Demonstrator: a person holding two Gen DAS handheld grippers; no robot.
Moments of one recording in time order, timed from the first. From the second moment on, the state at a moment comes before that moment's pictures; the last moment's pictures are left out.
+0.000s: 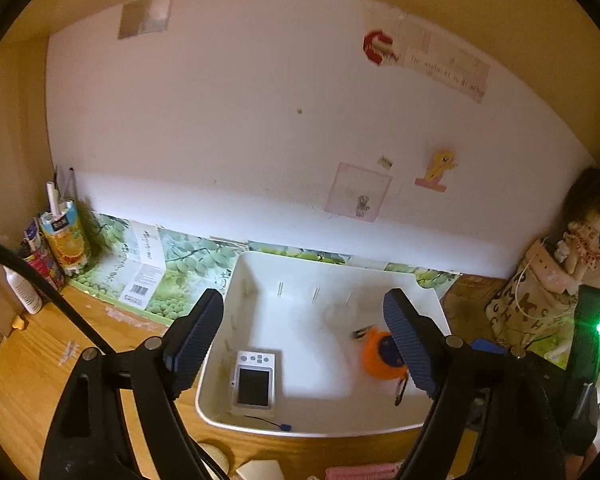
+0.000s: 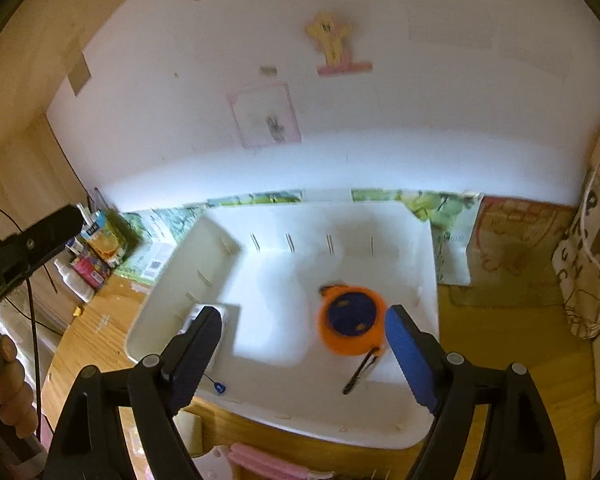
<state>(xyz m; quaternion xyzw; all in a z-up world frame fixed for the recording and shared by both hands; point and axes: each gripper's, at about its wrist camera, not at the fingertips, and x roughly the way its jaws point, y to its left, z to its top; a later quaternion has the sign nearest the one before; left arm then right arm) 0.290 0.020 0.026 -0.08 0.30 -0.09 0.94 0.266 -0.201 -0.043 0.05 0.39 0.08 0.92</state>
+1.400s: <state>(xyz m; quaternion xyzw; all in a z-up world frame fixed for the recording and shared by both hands) 0.067 0.092 0.029 -0.10 0.32 -0.12 0.93 -0.040 -0.167 0.036 0.04 0.20 -0.07 0.98</state>
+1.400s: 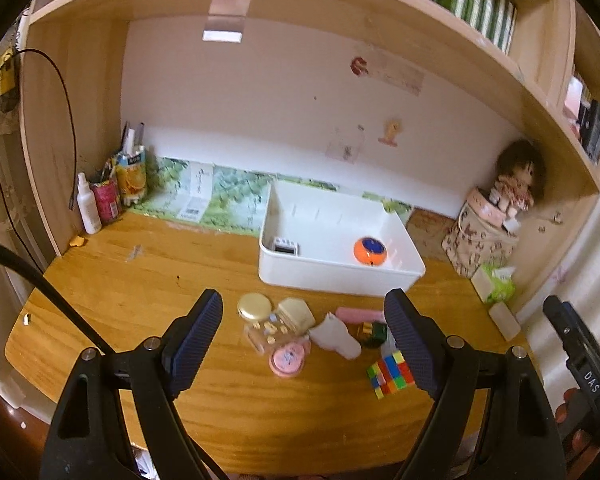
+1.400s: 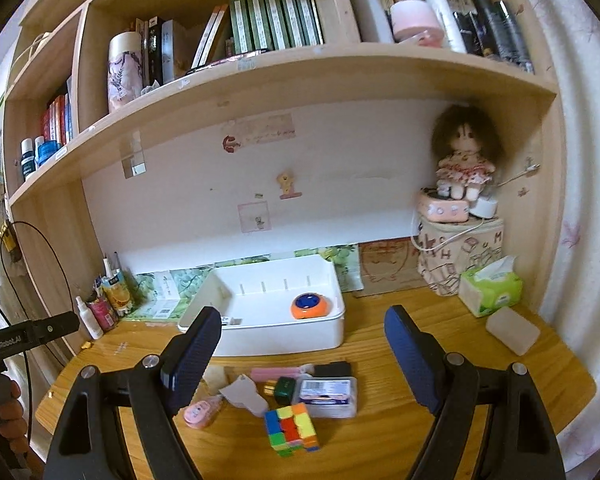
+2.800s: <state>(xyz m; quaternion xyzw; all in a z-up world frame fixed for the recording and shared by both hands) 0.147 -0.099 -0.112 -0.19 0.64 -0.05 0.74 0.063 -0.263 -0.081 -0.25 0.32 0.29 0.87</state>
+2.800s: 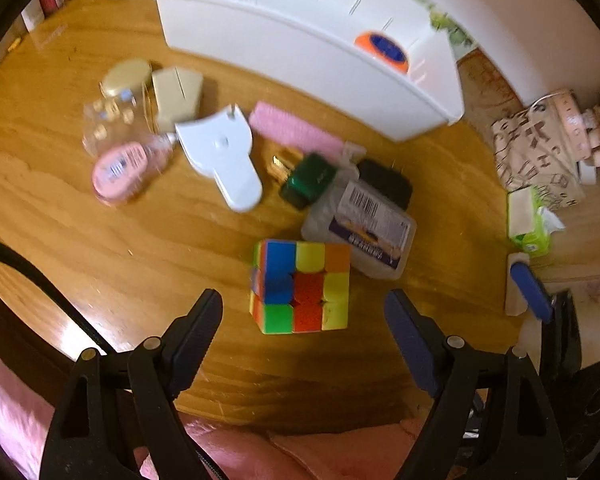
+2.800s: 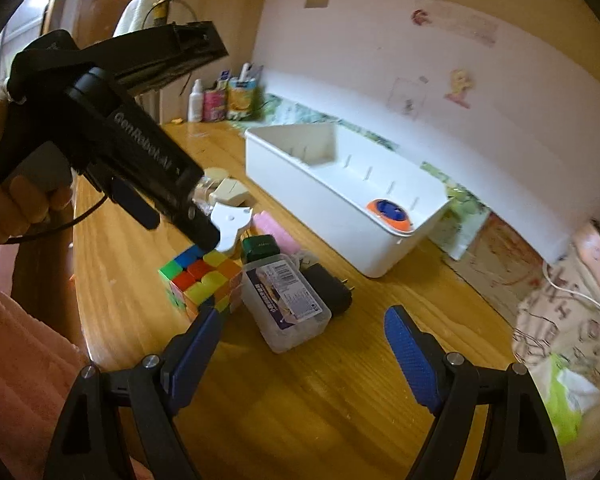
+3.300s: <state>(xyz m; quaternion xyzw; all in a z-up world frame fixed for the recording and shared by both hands) 0.164 -0.127 -0.149 -0.18 0.71 0.00 0.68 0.101 -0.264 -0.128 -0.24 0.37 0.36 0.82</state>
